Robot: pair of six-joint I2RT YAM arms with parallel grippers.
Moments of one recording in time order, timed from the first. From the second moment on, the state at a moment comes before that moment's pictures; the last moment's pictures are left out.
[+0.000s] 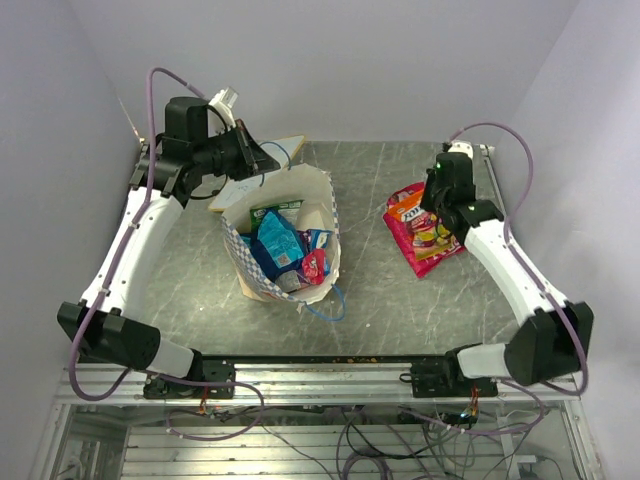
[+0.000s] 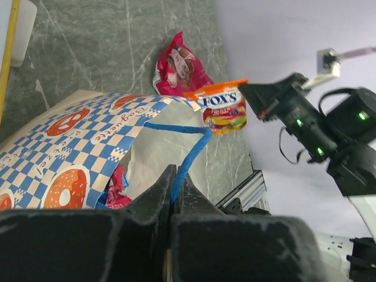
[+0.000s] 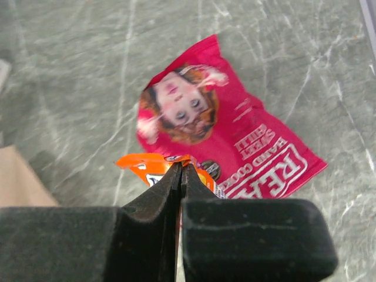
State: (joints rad) left arm -0.27 1.43 1.63 -0.66 0.51 -0.63; right arm 0.28 1.31 1.16 -0.43 0.33 0.28
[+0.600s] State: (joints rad) left arm -0.28 1.44 1.67 -0.70 0.53 -0.57; right arm -0.02 1.86 1.25 -0.19 0.04 0.16
